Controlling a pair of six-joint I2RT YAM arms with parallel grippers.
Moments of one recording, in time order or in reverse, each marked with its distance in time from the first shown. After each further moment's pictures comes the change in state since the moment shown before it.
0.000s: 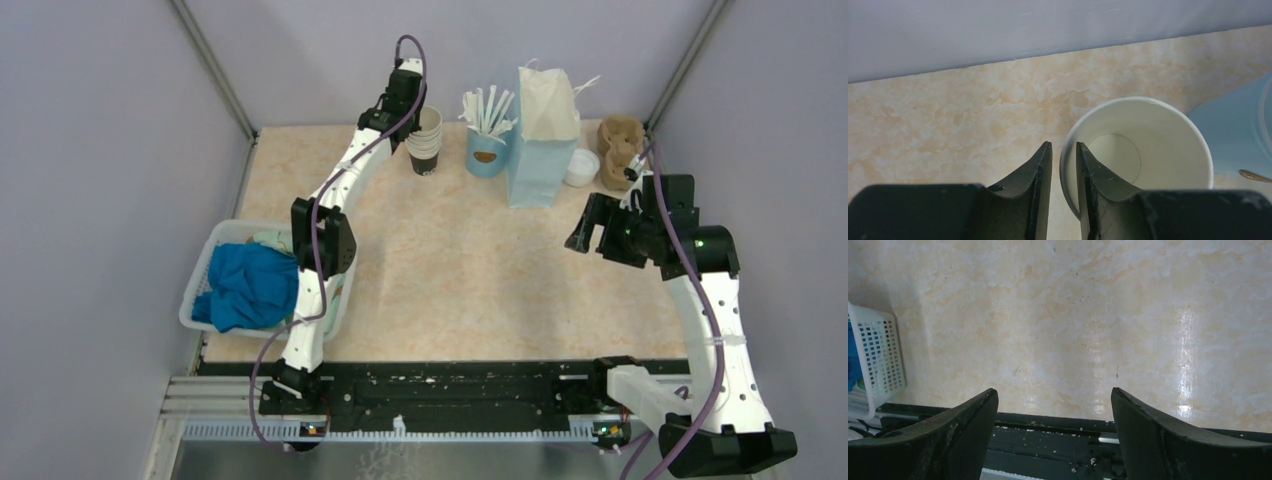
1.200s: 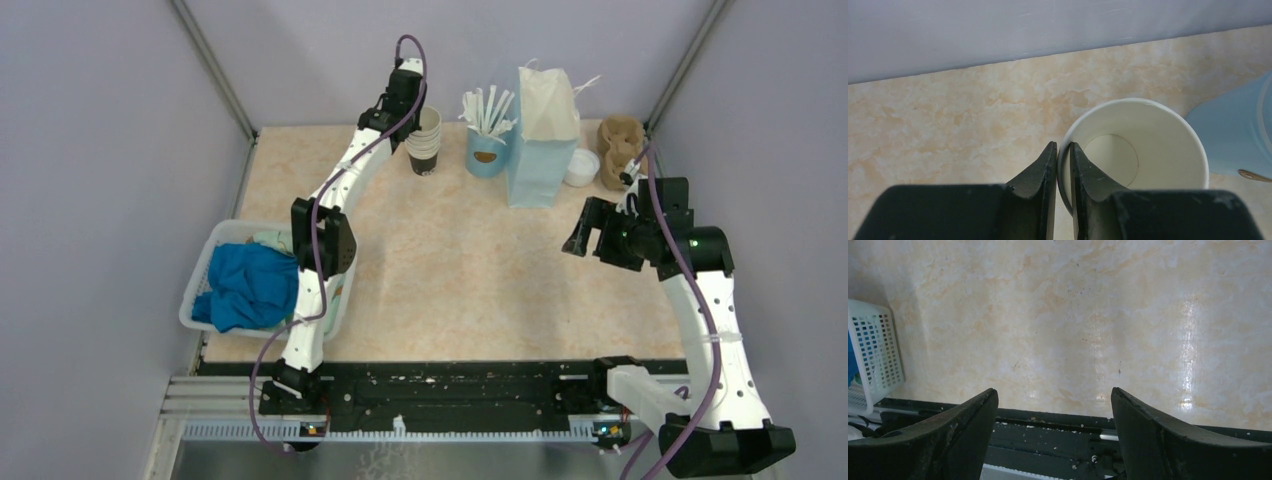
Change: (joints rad) left arm 0.000 -0.002 0.000 0.000 0.000 0.003; right arm 0.000 -0.001 -0.043 0.014 -0.017 0.003
